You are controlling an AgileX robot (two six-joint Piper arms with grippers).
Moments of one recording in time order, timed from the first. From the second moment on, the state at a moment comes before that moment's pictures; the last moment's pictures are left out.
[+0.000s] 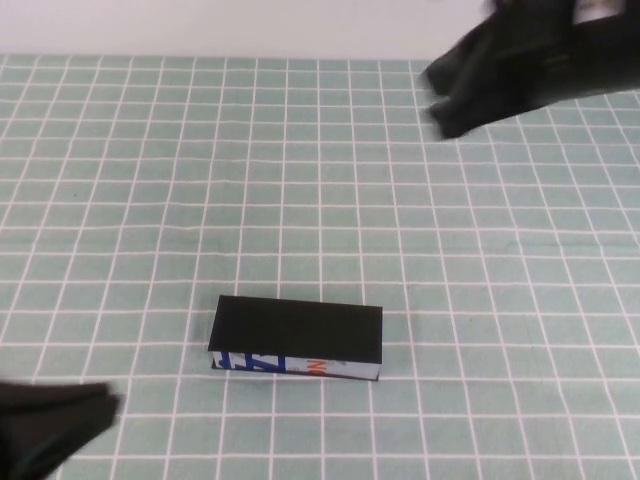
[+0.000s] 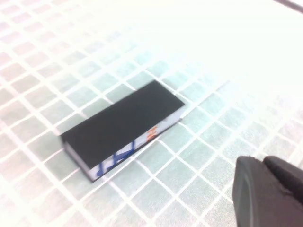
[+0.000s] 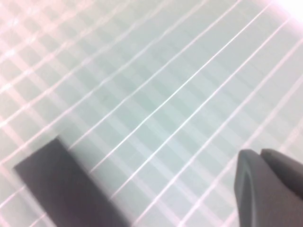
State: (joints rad) right arm 0.52 1.43 -1.50 0.18 0.78 -0.37; left arm -0.52 0.55 -0.62 -0.46 0.75 0.47
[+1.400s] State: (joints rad) right arm 0.52 0.26 -0.32 -0.15 0.44 0.21; left arm -0.52 0.43 -0.62 -0.18 0.62 0.25
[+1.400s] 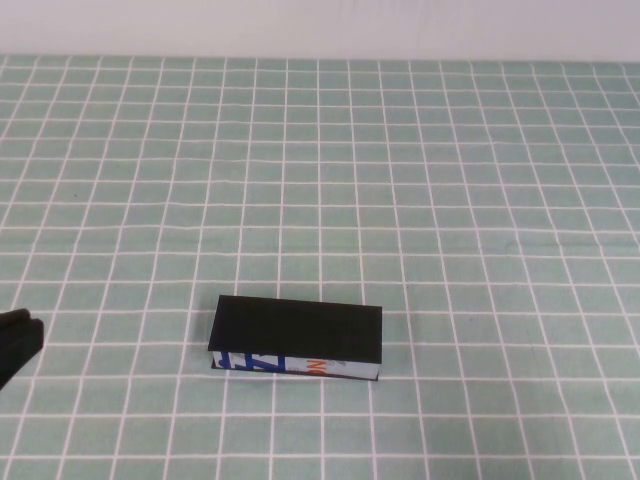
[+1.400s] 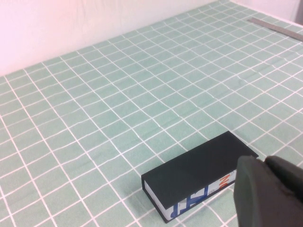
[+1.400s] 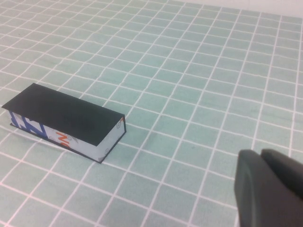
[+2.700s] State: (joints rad) right arm 0.52 0.26 -0.32 -0.15 0.44 0.21; left arm -0.40 0.19 -0.14 -0.10 0.00 0.25
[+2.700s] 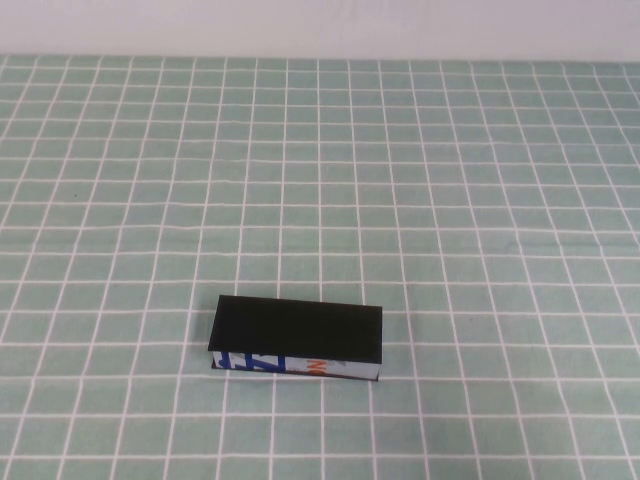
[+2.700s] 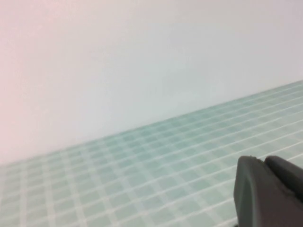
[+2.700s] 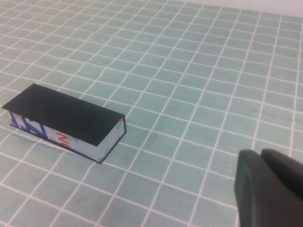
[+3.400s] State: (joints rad) right arm 0.52 0.26 -0.32 -0.15 0.44 0.21; left arm -0.09 -0.01 0.03 0.03 0.35 -0.01
